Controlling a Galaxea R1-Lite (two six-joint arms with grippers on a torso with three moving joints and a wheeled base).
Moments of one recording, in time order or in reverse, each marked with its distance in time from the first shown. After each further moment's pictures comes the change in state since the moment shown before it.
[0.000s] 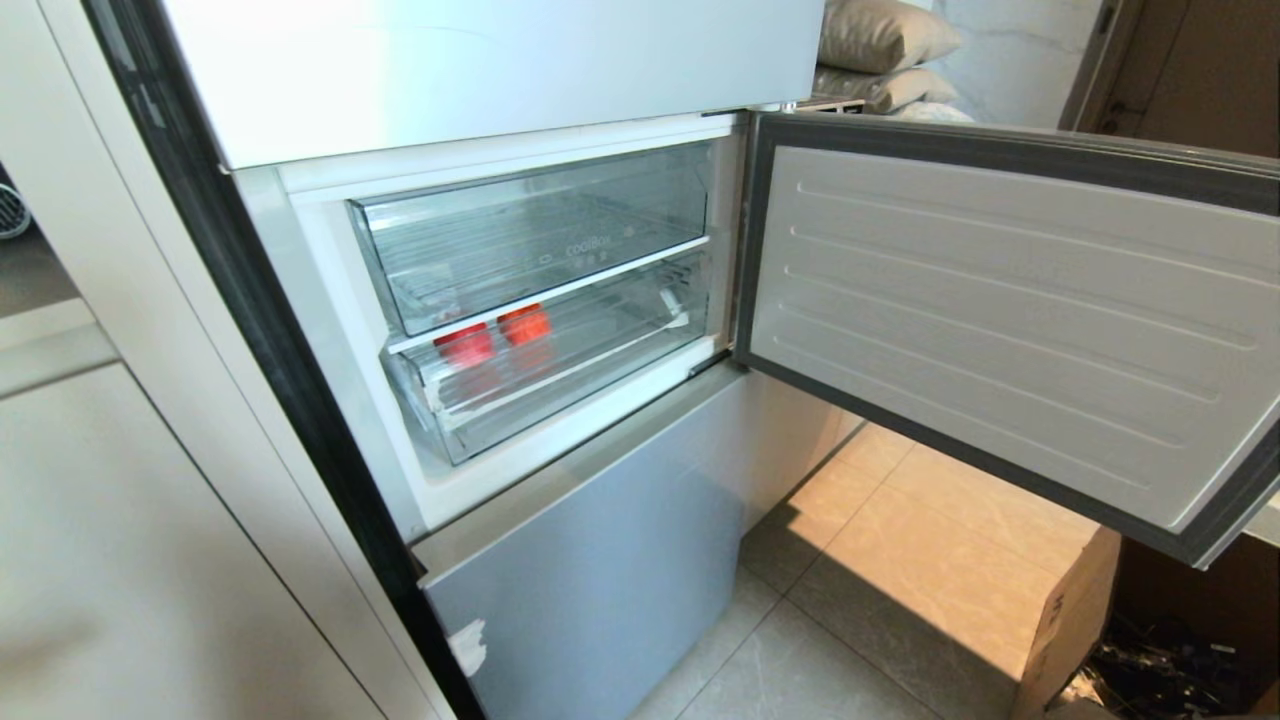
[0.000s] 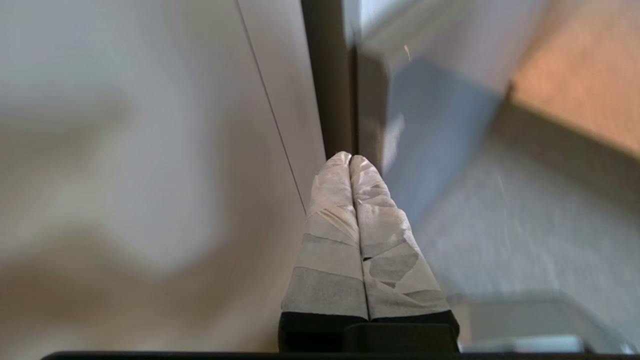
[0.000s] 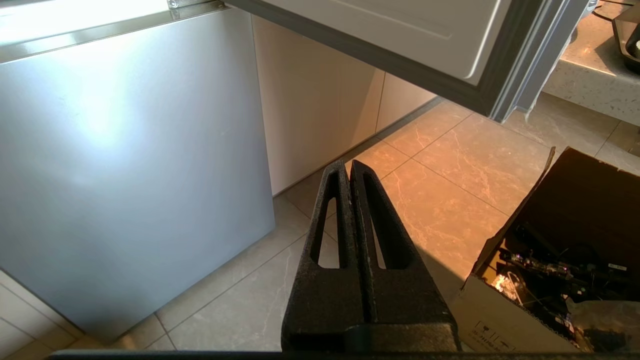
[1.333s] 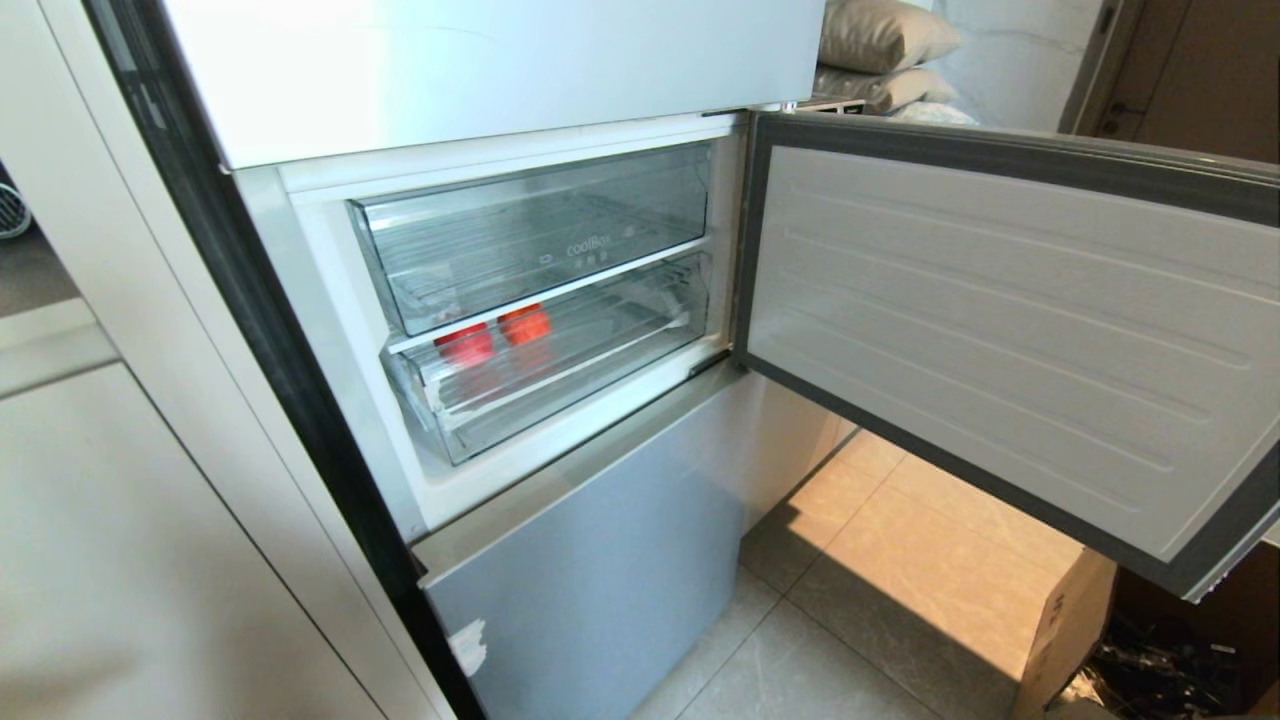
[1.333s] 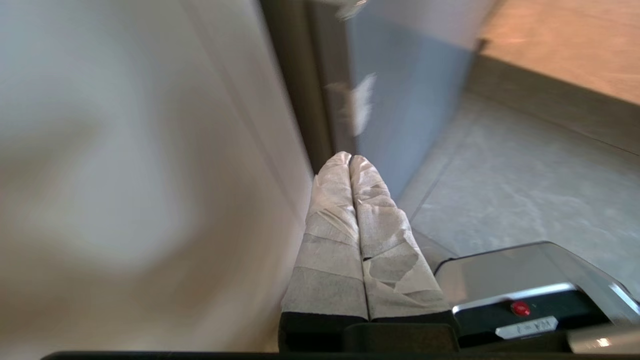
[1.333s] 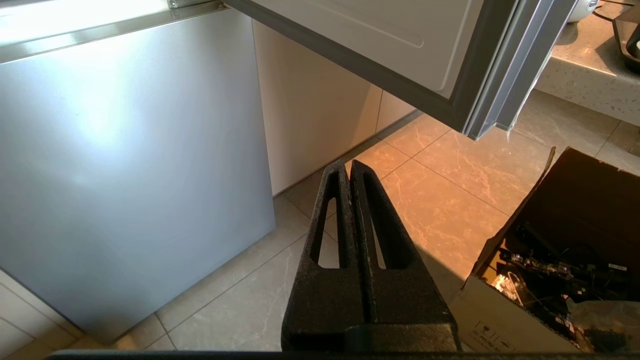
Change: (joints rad) left arm -0.071 -0.022 0.094 0.014 -0.035 0.050; right arm 0.000 0.000 0.000 0.000 0.000 0.000
